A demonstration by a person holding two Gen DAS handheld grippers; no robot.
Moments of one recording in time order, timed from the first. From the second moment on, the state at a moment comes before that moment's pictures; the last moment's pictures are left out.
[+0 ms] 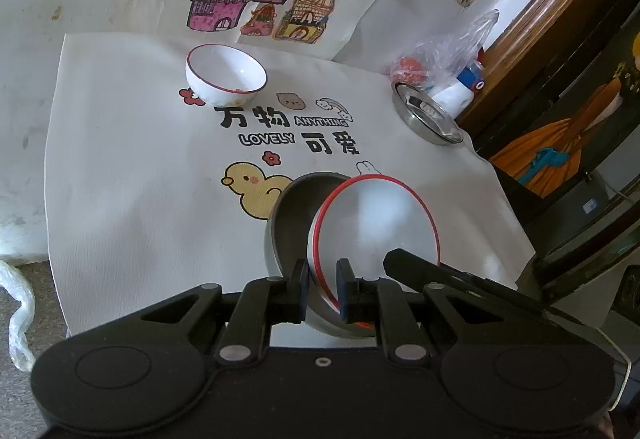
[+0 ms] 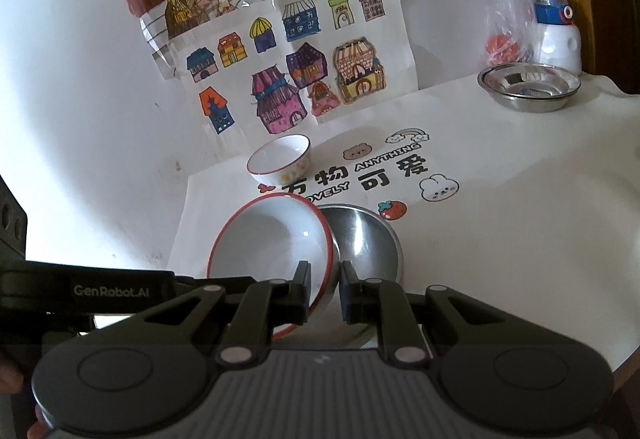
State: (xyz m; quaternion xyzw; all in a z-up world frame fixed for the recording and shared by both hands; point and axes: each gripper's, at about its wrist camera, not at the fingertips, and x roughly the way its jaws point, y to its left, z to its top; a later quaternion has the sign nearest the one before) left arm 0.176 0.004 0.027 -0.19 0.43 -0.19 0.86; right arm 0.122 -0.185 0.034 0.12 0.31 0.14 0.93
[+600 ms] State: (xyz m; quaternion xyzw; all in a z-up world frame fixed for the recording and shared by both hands) left arm 0.187 -0.006 0.026 -0.17 0.44 -0.18 0.86; right arm 0.133 -0.184 0.028 0.11 0.34 0.13 0.93
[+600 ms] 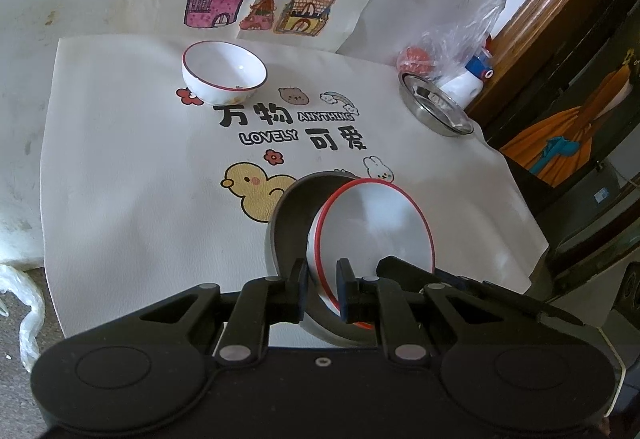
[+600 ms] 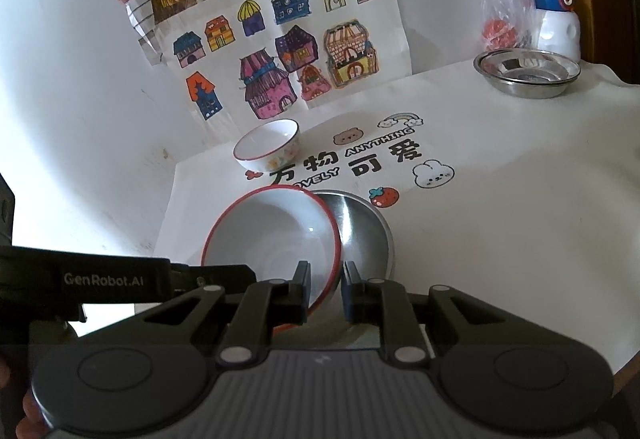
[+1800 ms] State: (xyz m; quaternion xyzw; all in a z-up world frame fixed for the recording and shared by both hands) left arm 0.190 -0.002 0.022 -0.19 0.45 -0.16 0.86; right arm 0.130 -0.186 0.028 0.10 0.33 0.16 0.93
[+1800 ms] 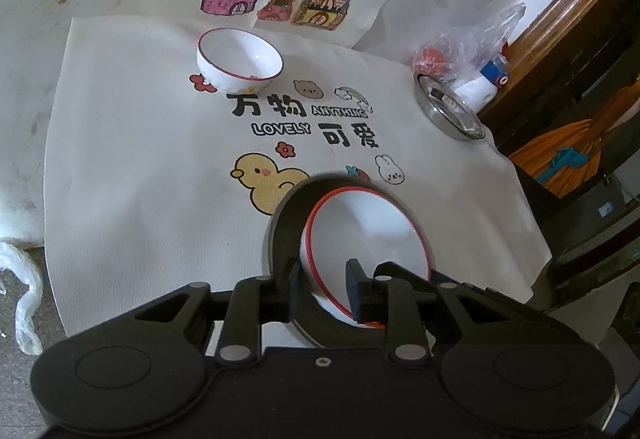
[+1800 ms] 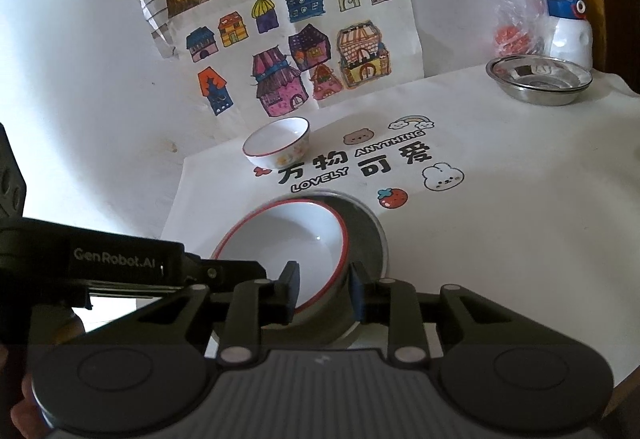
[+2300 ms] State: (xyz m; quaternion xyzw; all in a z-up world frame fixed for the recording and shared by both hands) left arm 0.181 0.013 0.034 -0.21 0.42 -0.18 0.86; right arm 0.122 -0.188 0.034 0.10 0.31 0.16 0.93
